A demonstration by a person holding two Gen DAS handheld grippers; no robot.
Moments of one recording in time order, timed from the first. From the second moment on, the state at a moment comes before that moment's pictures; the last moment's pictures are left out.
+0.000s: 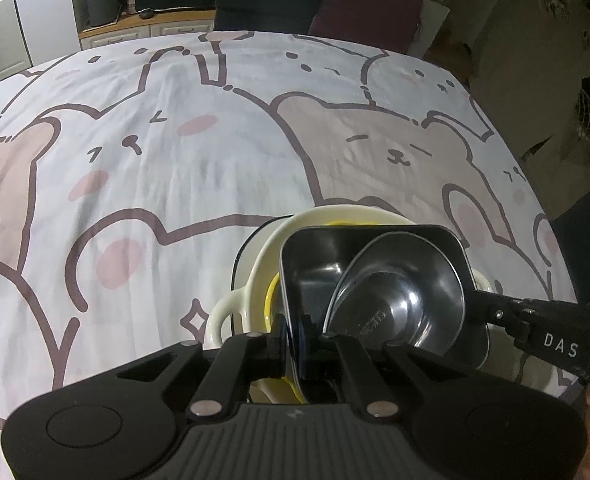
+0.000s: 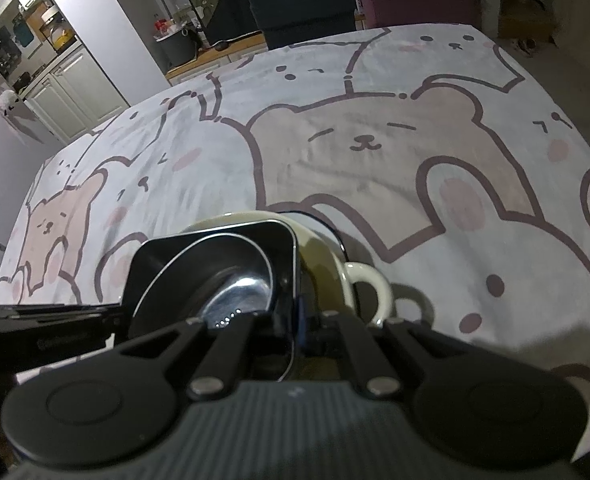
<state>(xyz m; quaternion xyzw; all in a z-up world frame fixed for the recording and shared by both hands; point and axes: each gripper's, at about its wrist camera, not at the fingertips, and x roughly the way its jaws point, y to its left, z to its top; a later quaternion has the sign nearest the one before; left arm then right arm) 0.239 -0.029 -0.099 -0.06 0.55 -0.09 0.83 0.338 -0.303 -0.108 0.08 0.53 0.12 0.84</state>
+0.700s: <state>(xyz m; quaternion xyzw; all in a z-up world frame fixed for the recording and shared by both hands) 0.238 -0.026 -0.096 -0.06 0.54 -0.09 0.83 0.339 -0.302 -0.109 0.07 0.53 0.12 0.84</state>
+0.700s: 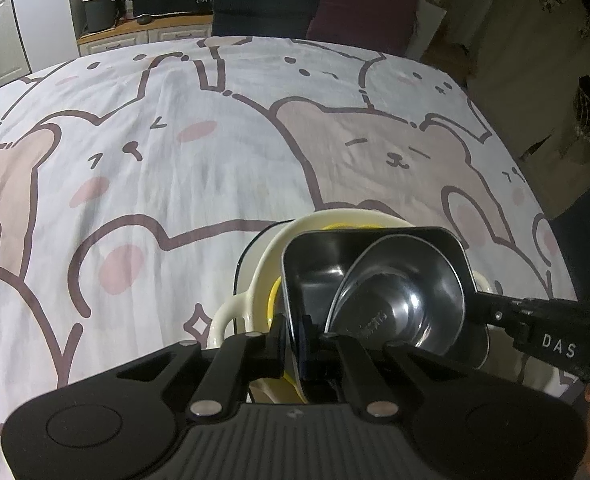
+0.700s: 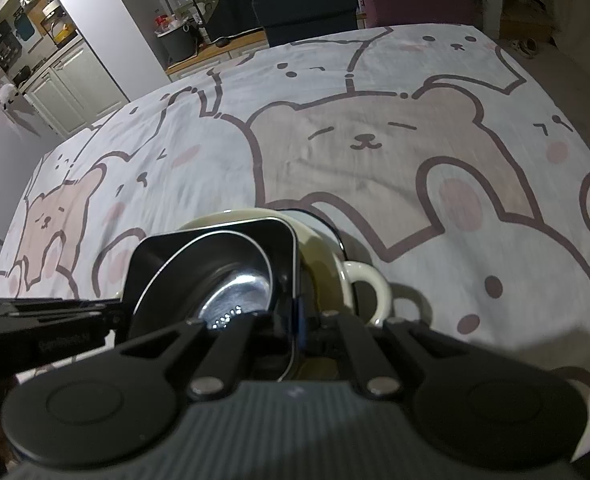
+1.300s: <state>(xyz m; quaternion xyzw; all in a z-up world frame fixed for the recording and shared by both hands) 0.235 -0.019 -0.088 -0.07 0.53 -0.09 0.84 0.338 -0.305 -0.103 0.06 0.53 0.11 0.84</state>
